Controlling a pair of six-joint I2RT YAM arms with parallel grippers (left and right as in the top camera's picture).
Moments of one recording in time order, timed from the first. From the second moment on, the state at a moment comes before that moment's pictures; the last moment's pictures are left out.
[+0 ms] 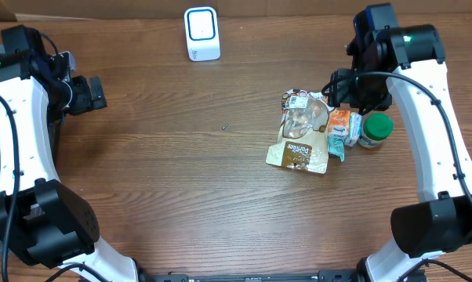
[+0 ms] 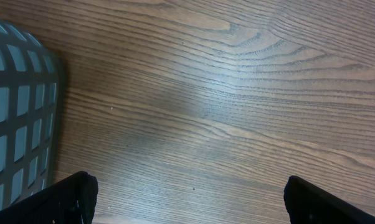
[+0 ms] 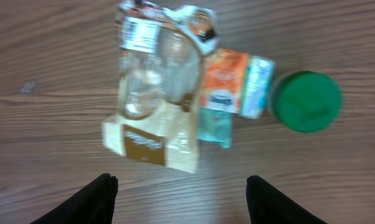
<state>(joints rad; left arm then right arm) 0.33 1.85 1.76 -1.20 0.10 0.03 0.14 1.82 1.93 -1.50 -0.01 0.22</state>
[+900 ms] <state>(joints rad) 0.33 1.85 1.76 -1.20 0.10 0.03 0.21 1.62 1.95 -1.52 -0.20 0.22</state>
